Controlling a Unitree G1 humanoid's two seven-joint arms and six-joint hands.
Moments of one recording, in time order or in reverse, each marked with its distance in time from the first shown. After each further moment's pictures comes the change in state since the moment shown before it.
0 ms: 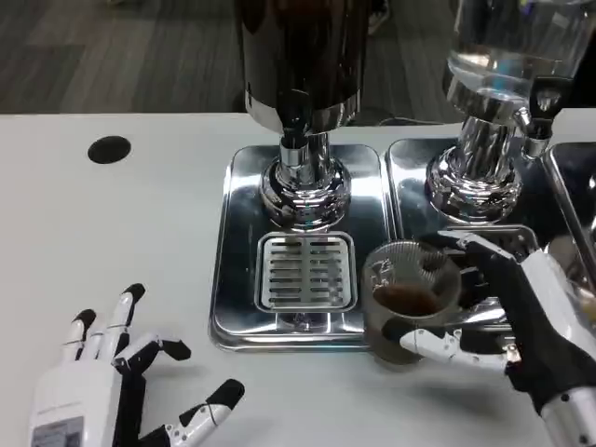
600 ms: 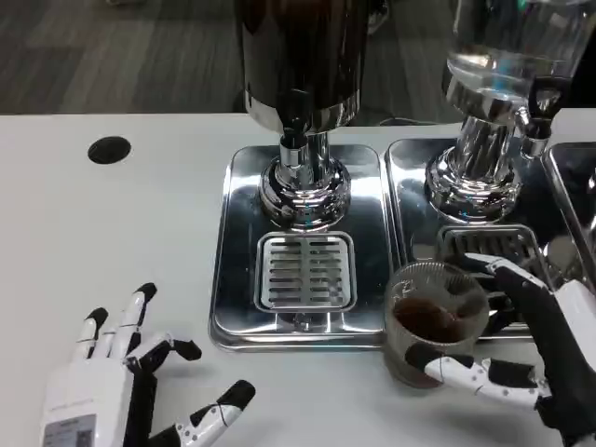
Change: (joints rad) left arm -0.010 0.000 -0.027 -0.005 0.005 0.010 -0.010; right arm 0.134 0.005 -0.063 -0.036 0.028 -0.106 -0.003
